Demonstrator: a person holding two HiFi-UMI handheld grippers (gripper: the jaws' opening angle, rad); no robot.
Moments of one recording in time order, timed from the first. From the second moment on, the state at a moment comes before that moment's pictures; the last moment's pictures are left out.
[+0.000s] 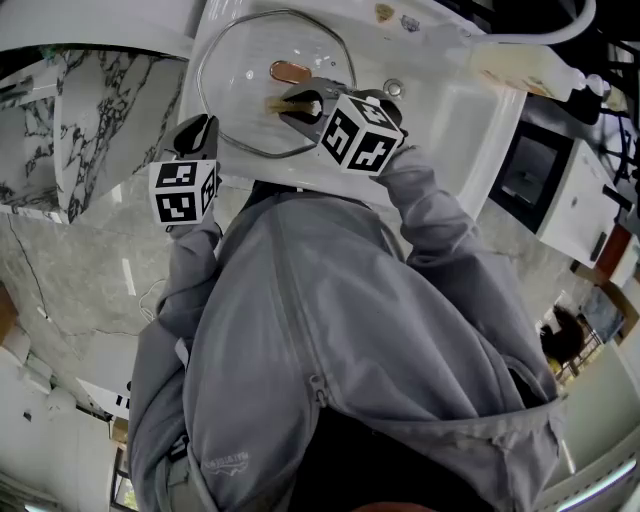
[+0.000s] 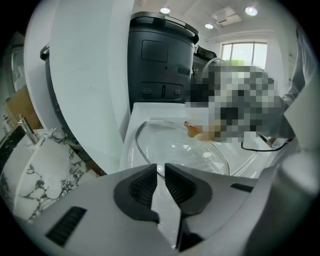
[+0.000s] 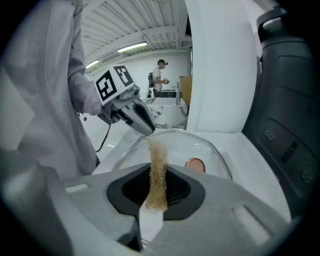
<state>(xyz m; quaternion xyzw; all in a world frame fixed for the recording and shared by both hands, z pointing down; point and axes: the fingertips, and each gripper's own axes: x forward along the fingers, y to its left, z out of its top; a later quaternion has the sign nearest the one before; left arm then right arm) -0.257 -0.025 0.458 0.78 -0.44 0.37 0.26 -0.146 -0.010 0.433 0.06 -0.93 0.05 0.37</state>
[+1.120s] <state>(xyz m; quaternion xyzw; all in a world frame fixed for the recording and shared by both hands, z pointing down) -0.256 -0.025 0.457 0.77 -0.44 0.38 0.25 -0.146 0.075 0.475 0.02 -0.93 0.04 0.36</state>
